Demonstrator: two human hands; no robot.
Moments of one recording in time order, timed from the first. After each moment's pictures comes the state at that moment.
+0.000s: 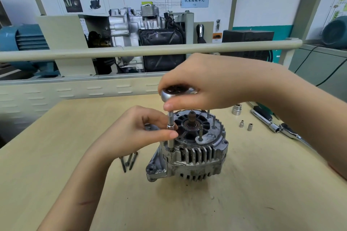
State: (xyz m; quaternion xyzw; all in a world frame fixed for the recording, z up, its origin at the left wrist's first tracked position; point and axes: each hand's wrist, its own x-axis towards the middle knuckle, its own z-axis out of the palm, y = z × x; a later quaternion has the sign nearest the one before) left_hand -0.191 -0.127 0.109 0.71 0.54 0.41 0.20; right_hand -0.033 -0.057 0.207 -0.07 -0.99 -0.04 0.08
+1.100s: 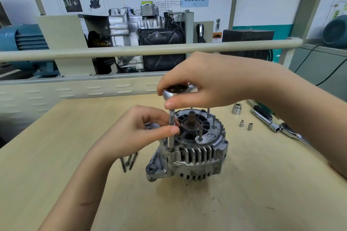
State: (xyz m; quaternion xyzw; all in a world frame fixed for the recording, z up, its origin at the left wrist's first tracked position) left_hand -0.186 -0.127 0.110 0.70 0.53 0.44 0.22; right_hand -0.034 -0.049 0.205 -0.06 -0.99 -0.02 0.10
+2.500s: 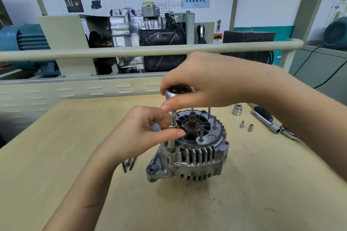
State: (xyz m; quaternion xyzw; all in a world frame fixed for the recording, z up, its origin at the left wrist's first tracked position) left_hand -0.183 -0.125 0.106 0.70 0.56 0.42 0.13; right_hand -0.038 -0.053 0.205 -0.07 -0.99 -0.05 0.10
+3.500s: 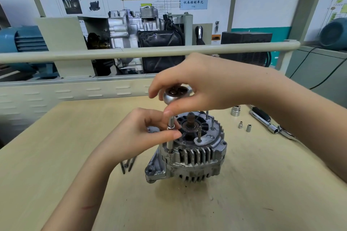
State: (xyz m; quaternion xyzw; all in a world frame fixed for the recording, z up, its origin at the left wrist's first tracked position) left_hand -0.181 -0.127 0.108 0.67 0.56 0.44 0.20; right_hand -0.034 -0.052 0.204 -0.04 -0.99 0.03 0.12
